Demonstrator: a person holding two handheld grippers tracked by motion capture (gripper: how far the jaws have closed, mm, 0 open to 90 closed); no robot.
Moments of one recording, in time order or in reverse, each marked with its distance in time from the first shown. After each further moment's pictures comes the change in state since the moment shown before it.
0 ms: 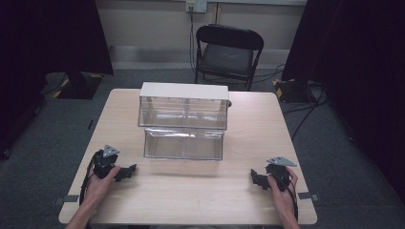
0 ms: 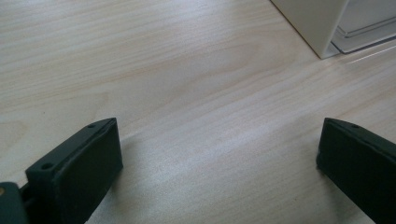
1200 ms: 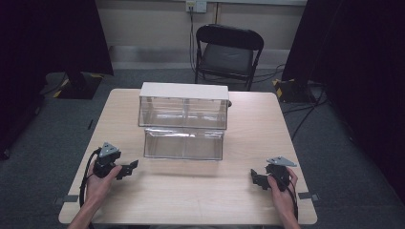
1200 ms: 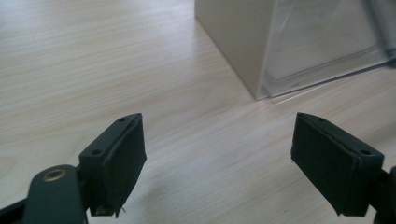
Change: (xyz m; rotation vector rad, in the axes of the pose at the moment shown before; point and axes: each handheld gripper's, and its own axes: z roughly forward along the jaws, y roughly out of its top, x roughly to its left) left arm -0.015 0.015 -0.024 -0.101 -0.074 -0.011; right arm 0.000 0.000 0.000 0.000 0.001 -0.001
